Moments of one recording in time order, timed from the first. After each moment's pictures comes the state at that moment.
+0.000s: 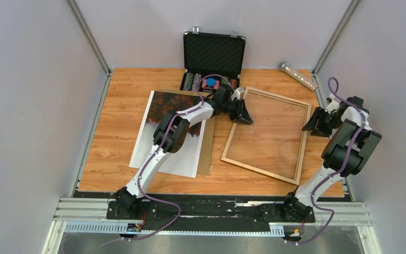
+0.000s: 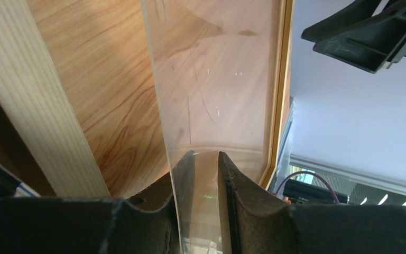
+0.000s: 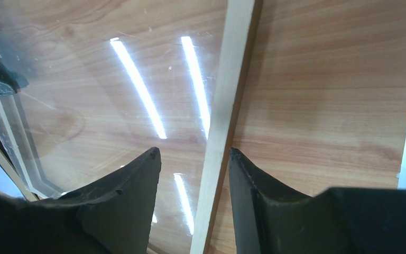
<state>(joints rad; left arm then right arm) -0.68 2.68 2.17 -0.13 0.79 -0.84 -0.60 1.87 1.33 -0.77 -0.55 -0.23</state>
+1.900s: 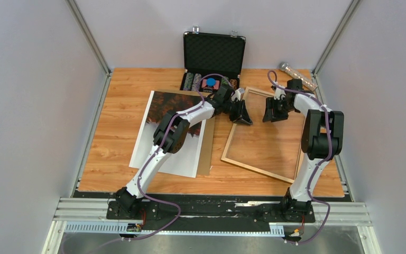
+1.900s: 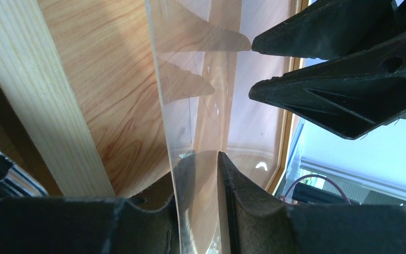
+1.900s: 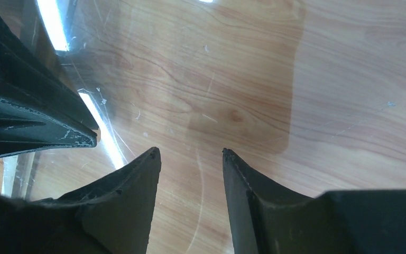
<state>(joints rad) -0.69 2.66 2.18 -0.21 0.74 -0.79 -0.09 1.98 1.41 -0.63 -0.43 -0.17</state>
